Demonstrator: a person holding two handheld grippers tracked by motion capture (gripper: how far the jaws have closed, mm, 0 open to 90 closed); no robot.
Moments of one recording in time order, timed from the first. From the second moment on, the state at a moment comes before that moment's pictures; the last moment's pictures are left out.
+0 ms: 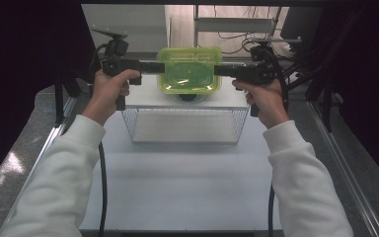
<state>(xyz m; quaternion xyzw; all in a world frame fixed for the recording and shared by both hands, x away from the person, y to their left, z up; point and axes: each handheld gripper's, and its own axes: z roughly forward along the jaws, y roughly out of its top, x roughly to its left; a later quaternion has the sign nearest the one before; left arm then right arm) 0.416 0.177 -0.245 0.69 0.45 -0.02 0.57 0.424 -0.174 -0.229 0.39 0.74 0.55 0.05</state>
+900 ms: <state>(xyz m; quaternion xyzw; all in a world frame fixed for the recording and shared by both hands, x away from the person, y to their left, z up) 0.482 0.178 -0.279 0.62 0.55 -0.08 0.56 0.508 -0.169 -0.267 0.50 0.66 0.55 -0.07</state>
